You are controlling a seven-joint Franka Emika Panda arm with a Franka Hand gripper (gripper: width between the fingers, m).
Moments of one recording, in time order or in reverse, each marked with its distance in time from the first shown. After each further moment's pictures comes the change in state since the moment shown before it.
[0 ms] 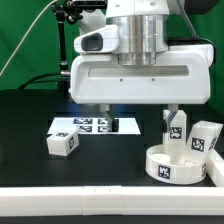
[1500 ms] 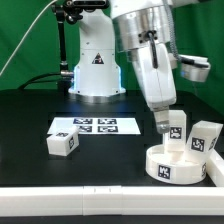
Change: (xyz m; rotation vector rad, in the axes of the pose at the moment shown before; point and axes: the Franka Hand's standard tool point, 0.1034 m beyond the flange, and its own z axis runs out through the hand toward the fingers) arm -0.002 -0.021 -0.009 0.174 -0.091 1.392
